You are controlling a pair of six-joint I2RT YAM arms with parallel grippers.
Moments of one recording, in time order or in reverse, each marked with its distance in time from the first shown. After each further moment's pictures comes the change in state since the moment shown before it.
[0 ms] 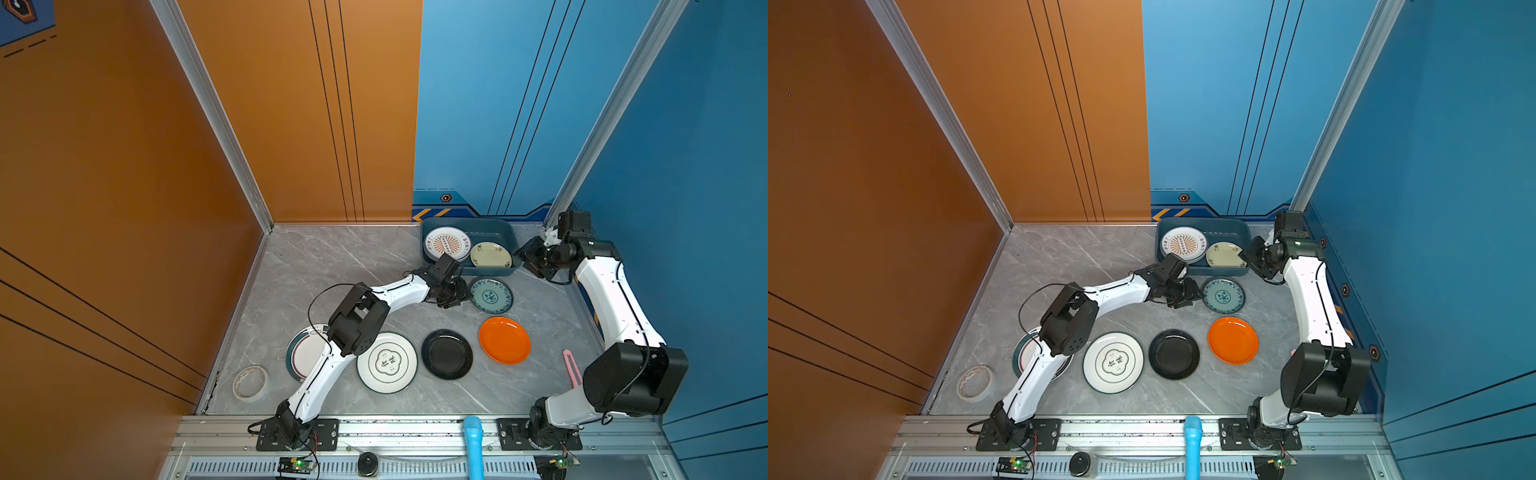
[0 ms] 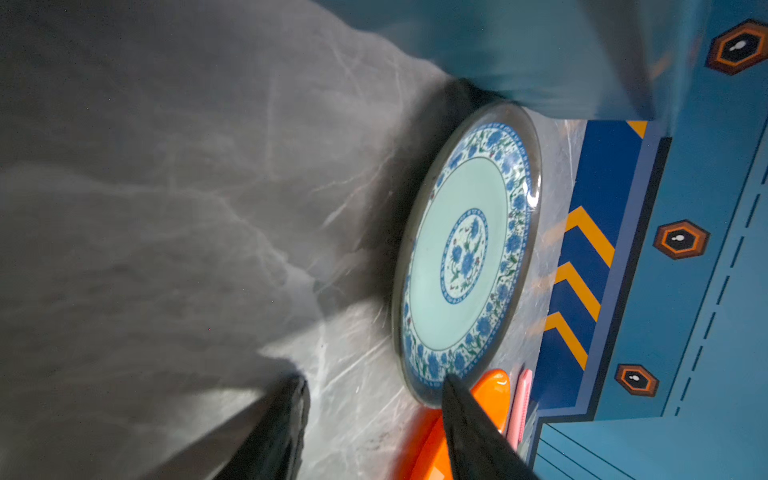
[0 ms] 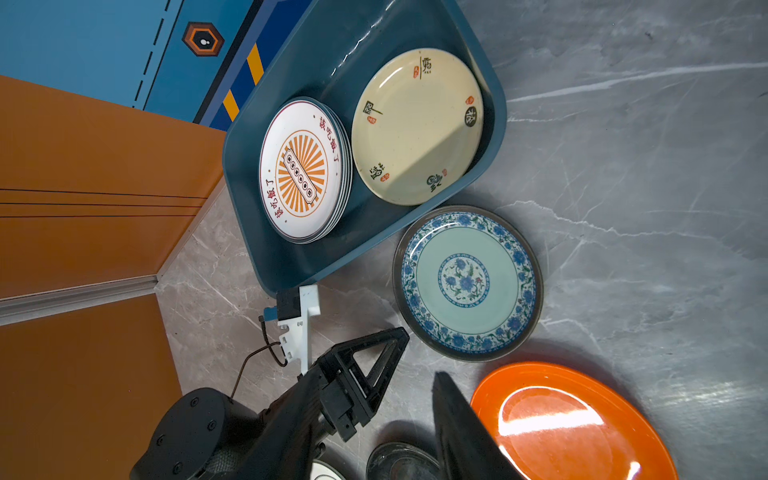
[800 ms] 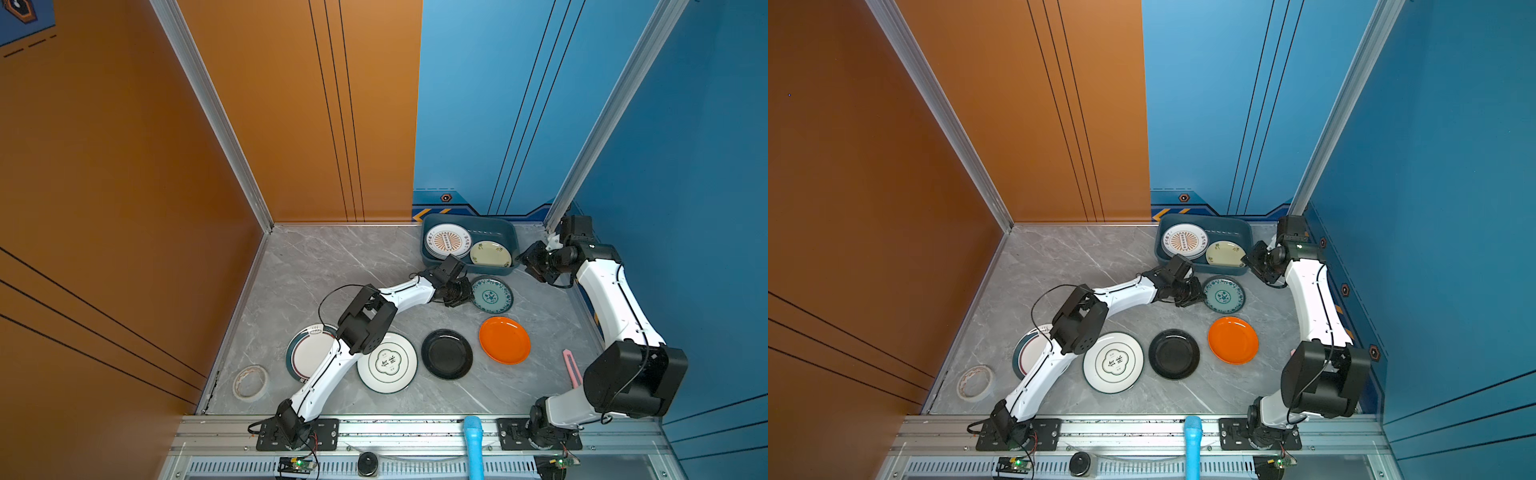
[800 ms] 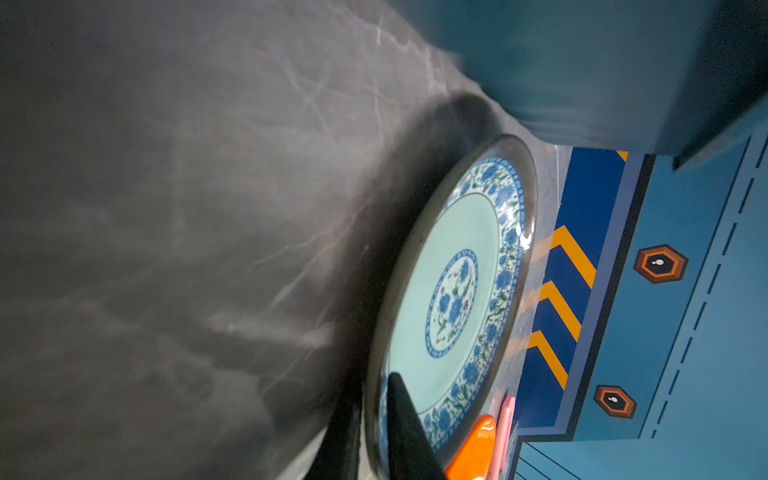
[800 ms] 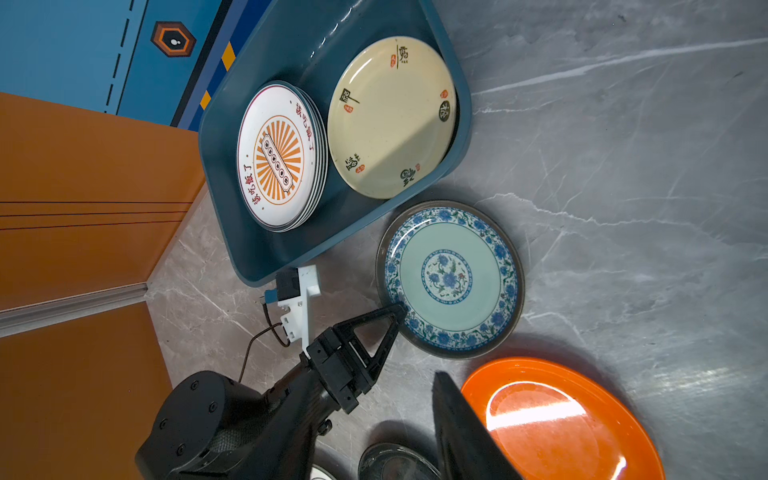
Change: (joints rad) left arm -0.003 0.110 0.114 0.044 0.012 -0.067; right arm -0.027 -0.006 -0.048 0.009 0.000 0.000
